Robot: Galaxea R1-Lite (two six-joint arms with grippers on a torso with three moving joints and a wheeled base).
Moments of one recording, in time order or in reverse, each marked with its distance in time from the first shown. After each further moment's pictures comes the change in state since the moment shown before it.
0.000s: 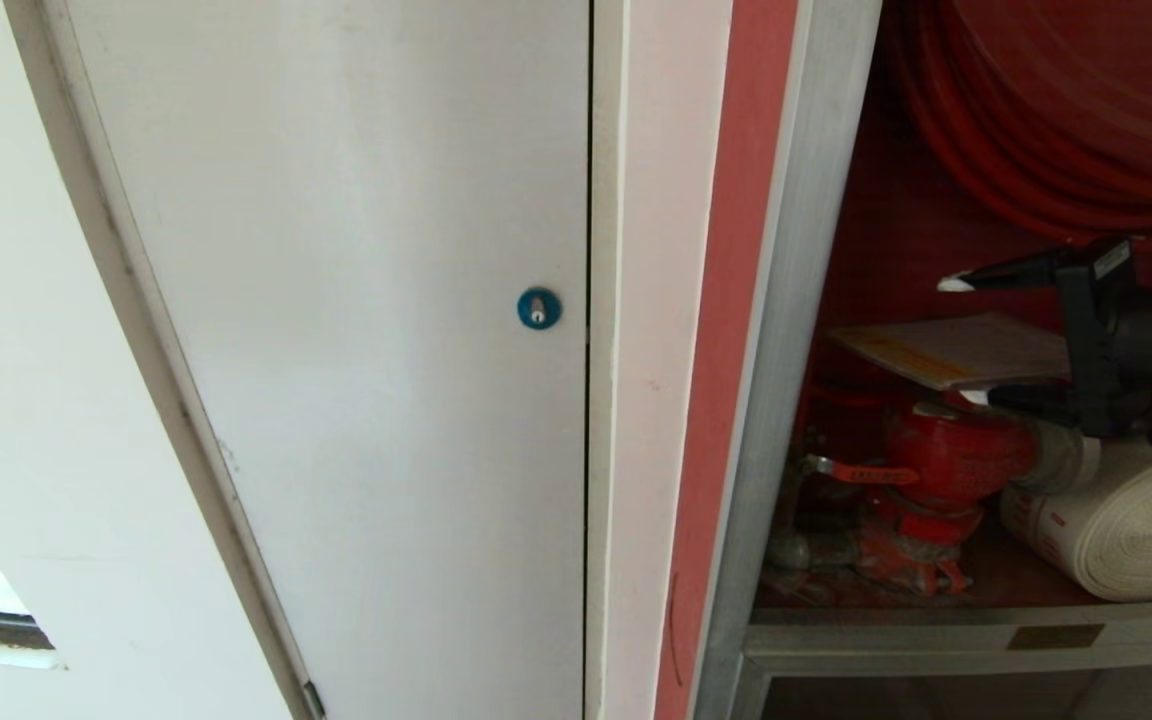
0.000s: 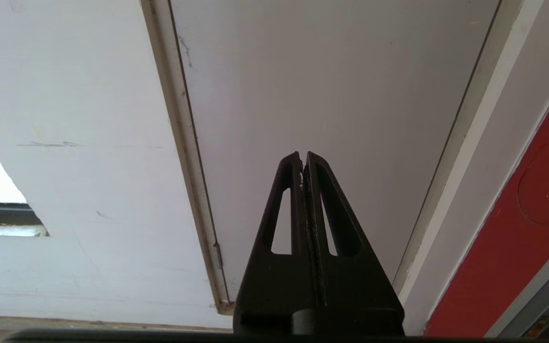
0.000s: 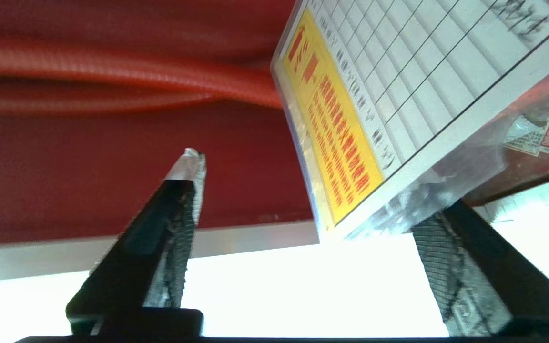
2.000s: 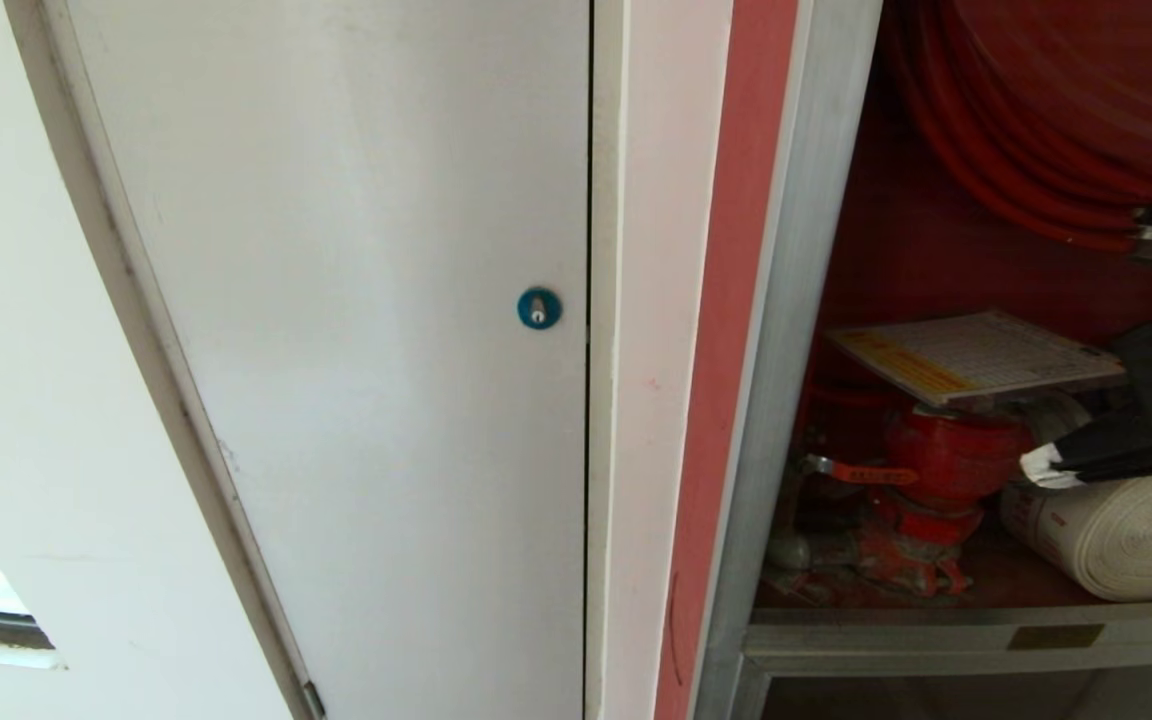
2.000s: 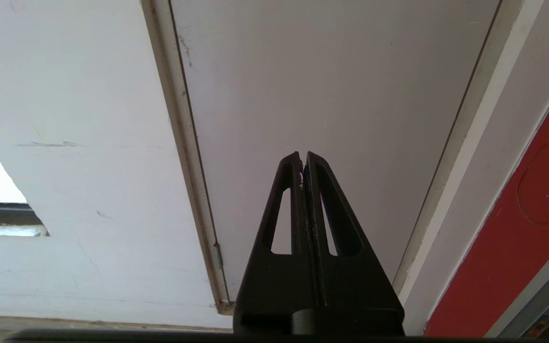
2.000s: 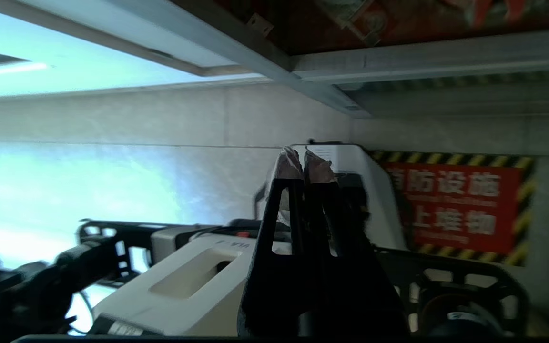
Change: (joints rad) left arm 0.000 0.000 0.000 0.000 0.000 0.000; right arm 0.185 0.058 -0.466 0.944 -0.105 -0.704
